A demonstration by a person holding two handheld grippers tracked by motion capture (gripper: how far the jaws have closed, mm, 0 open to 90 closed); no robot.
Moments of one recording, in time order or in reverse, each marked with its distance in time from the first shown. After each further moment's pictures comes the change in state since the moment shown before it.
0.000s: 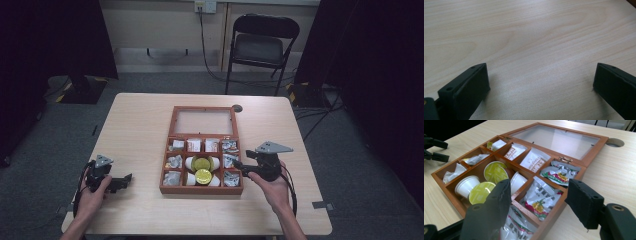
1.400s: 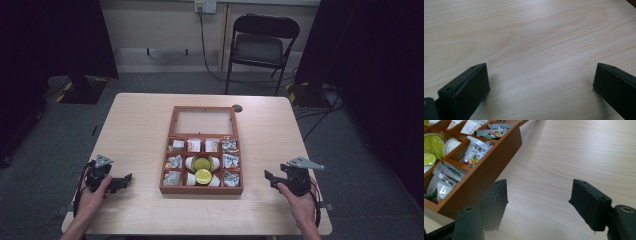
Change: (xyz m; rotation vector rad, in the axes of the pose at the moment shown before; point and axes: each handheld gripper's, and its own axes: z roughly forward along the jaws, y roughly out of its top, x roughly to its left) left arm 0.000 0.000 0.000 0.000 -0.001 -0.001; right arm -0.050 -0.064 -0.046 0.054 -0.235 0.135
